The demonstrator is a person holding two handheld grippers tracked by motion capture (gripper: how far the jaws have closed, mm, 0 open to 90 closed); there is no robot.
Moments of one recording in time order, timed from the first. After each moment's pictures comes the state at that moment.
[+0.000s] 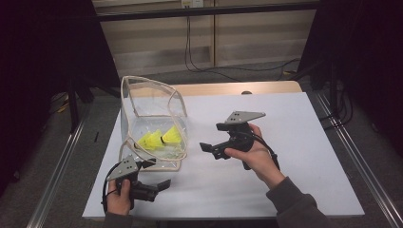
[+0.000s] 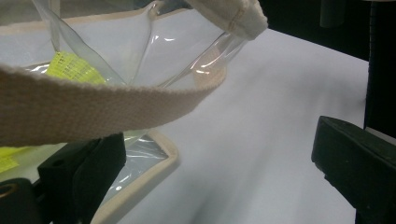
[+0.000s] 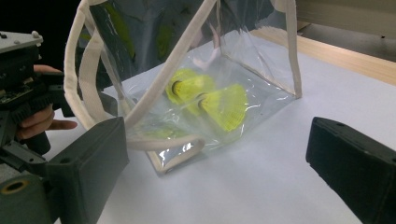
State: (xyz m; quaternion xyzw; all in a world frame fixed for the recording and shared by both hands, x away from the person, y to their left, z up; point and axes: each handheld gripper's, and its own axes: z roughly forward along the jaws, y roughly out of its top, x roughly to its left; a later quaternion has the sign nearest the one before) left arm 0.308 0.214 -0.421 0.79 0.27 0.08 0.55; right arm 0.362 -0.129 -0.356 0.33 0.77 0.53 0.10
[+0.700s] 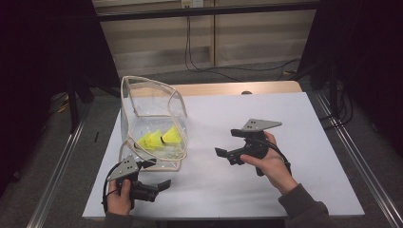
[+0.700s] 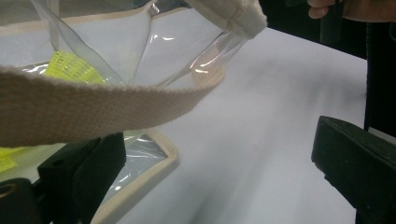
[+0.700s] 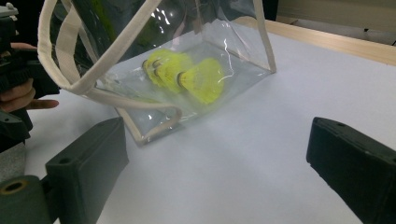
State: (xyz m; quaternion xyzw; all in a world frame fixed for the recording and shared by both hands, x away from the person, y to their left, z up) left arm 0.308 0.213 -0.421 0.79 0.27 0.08 0.55; right arm 0.351 -0.169 -0.382 0.35 0.76 0.53 0.11
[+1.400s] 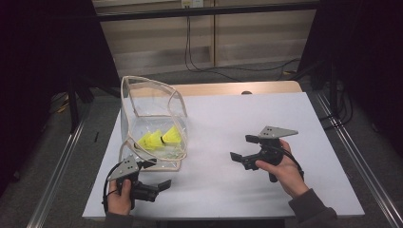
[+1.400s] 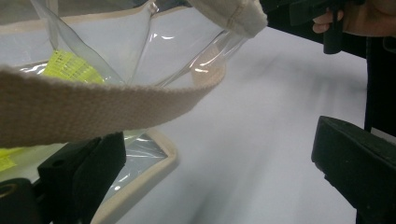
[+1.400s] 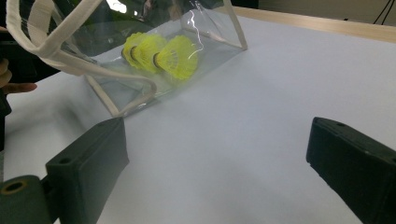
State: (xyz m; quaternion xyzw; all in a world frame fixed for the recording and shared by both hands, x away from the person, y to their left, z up) left arm 0.308 0.213 -0.421 0.79 0.27 0.08 0.55; right arm 0.339 -0.208 -0.406 0.38 0.75 0.53 0.12
